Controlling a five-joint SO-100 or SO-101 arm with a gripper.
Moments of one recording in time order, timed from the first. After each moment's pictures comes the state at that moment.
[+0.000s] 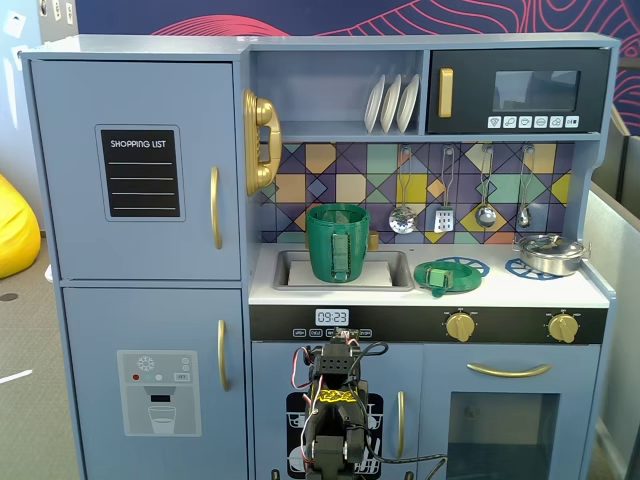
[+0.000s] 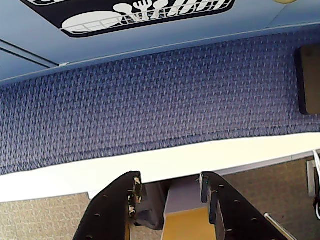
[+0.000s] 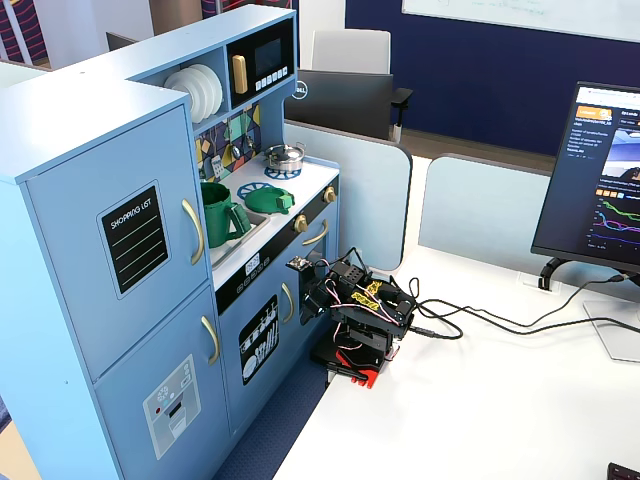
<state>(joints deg) 2.5 182.6 170.9 77.8 -88.5</state>
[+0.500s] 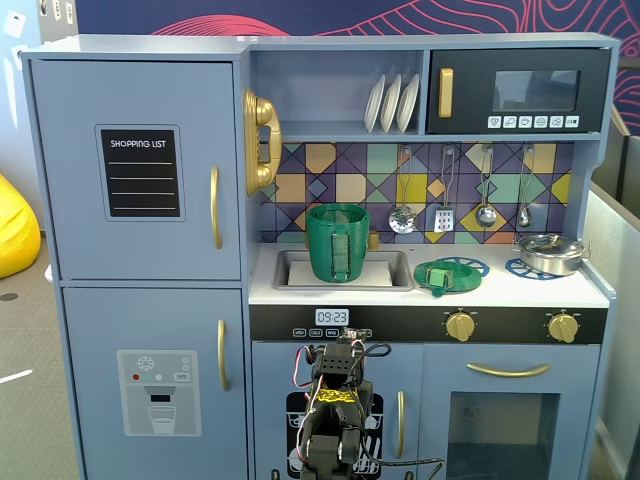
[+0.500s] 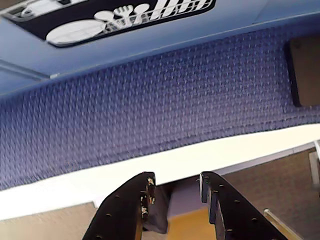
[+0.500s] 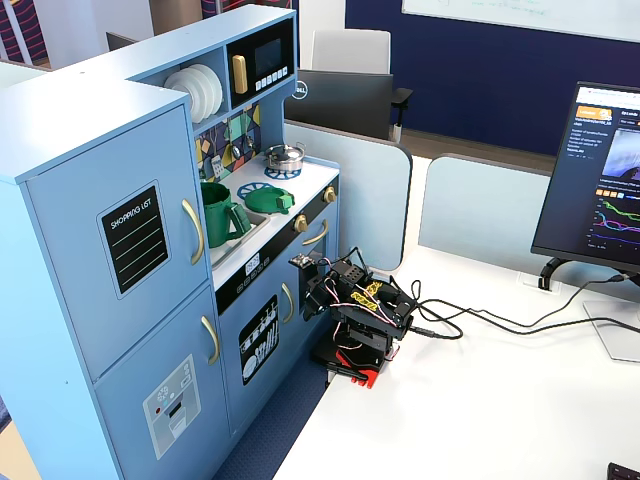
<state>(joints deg) 6.2 182.6 170.8 77.8 -86.5</state>
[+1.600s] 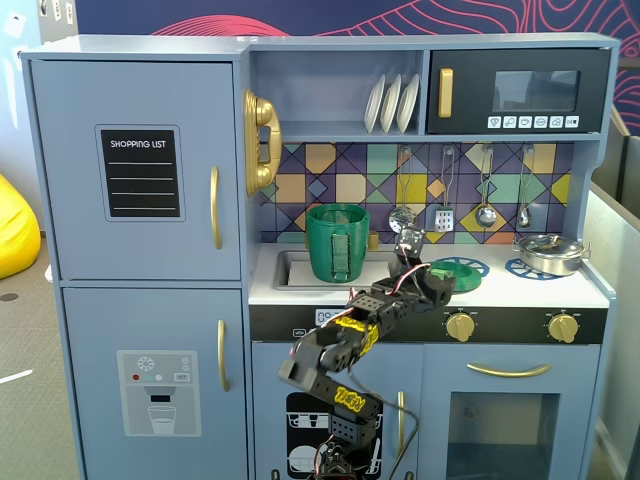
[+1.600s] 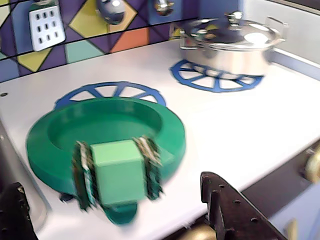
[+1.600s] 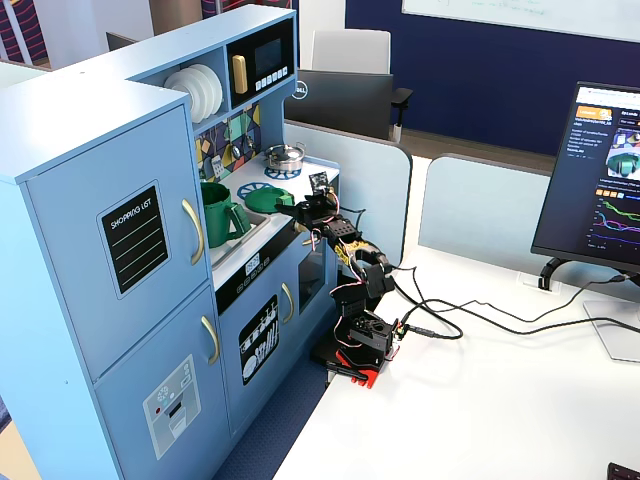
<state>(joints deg) 35.7 136.5 134.9 -0.1 -94.8</state>
